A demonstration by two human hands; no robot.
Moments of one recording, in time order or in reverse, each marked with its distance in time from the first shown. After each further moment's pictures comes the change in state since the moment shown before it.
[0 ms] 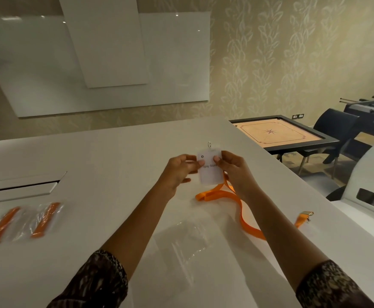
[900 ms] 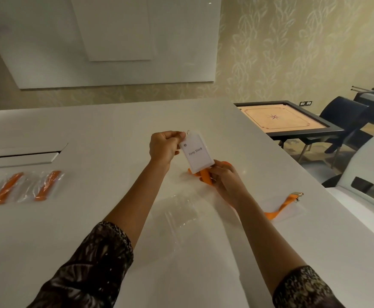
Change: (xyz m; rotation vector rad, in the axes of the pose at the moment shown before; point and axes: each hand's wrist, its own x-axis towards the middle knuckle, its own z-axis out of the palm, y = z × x) left_hand -0.006 -0.007 -0.001 -0.083 0.433 0.029; right_hand -0.052 0.045 0.003 0.186 -0.085 0.293
